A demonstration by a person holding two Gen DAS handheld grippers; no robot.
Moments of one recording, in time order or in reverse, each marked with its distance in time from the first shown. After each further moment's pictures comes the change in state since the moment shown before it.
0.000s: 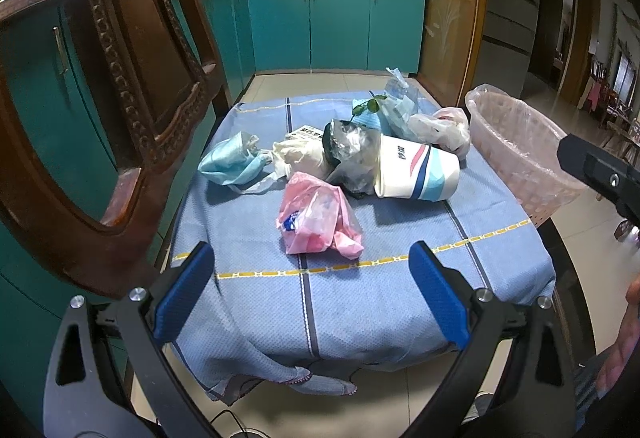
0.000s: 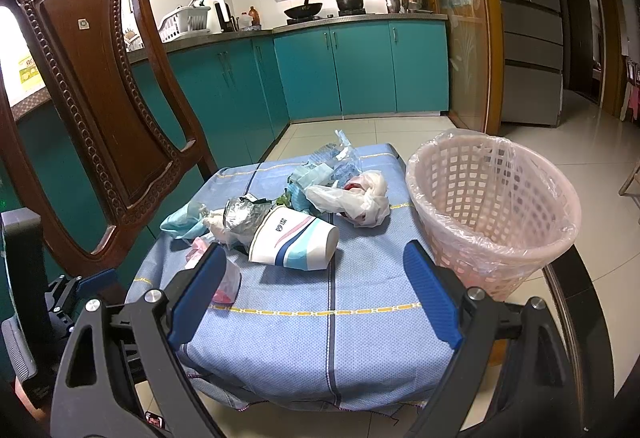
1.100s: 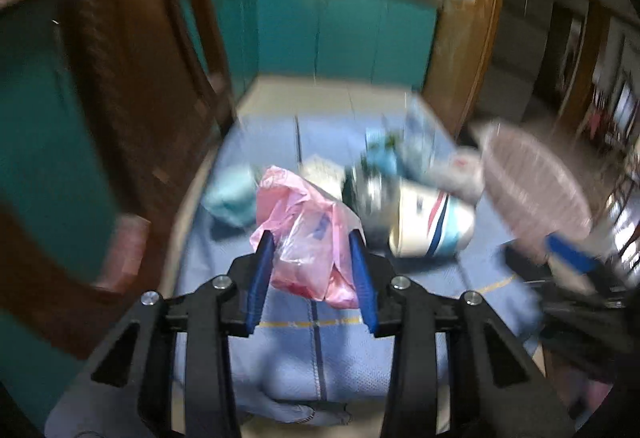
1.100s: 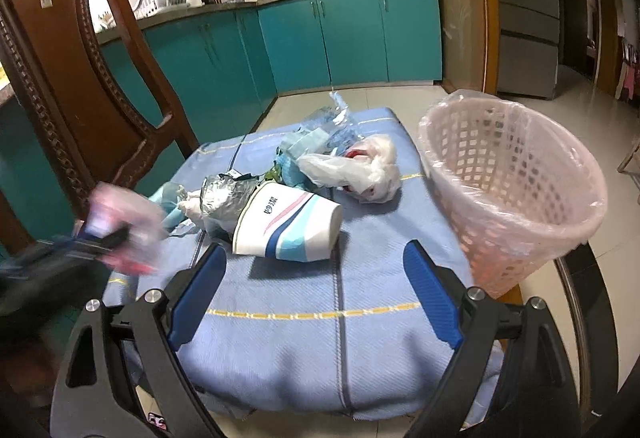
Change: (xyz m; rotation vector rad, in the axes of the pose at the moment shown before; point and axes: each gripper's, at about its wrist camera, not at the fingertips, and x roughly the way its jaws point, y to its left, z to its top) left arm -0.002 0.034 0.036 -0.102 -0.083 -0.033; right arm 0.064 0.010 -0.006 0.032 0.111 -0.041
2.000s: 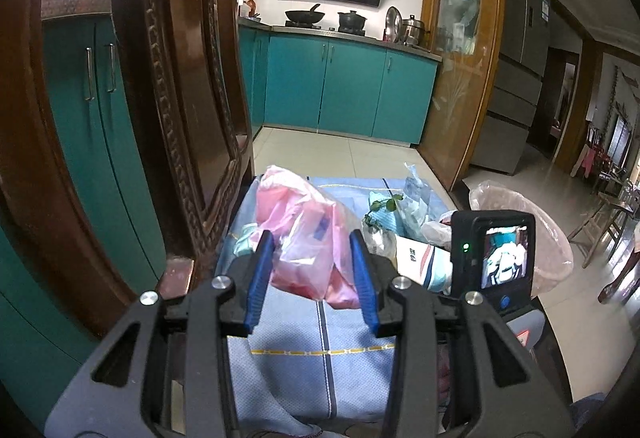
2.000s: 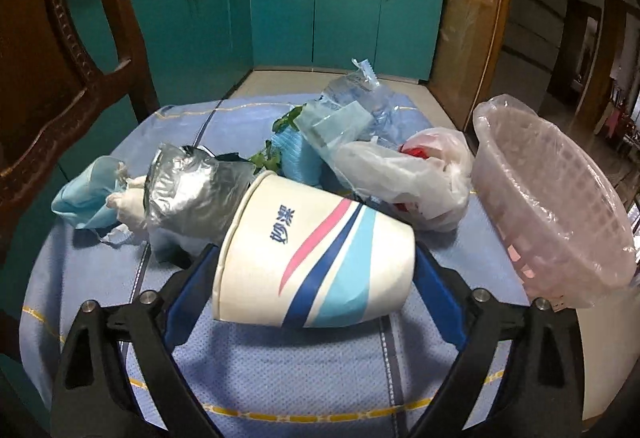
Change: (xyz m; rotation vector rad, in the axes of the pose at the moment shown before) left arm -0.035 0.016 0.010 -0.035 -0.129 -0.010; right arm 0.107 0.042 0.012 -0.120 0.060 -0.163
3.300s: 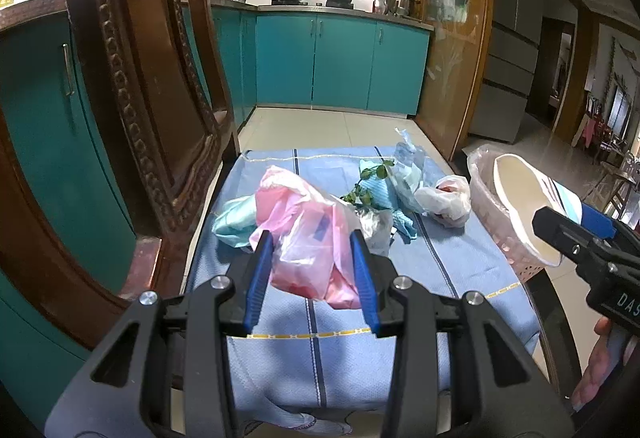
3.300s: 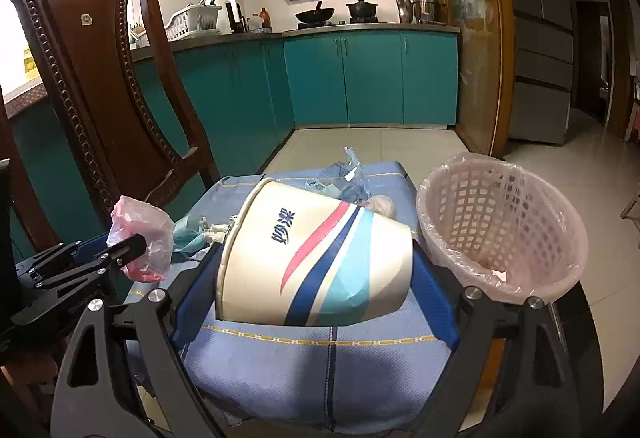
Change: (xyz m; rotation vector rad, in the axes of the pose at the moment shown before) left arm 0.030 -0.029 -0.007 0.068 0.082 0.004; right arm -0.151 -0.070 -0.003 0.038 -0.201 0.198
